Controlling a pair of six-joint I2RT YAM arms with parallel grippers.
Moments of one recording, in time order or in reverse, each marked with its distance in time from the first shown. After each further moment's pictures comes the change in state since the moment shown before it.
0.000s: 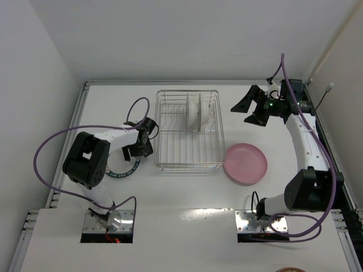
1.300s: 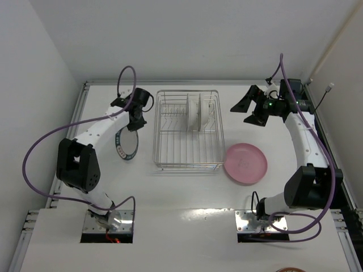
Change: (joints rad) left arm 0.059 -0.065 0.367 -0.164 -0.027 0.000; right arm 0.000 0.026 0.006 -0.002 -0.002 0.000
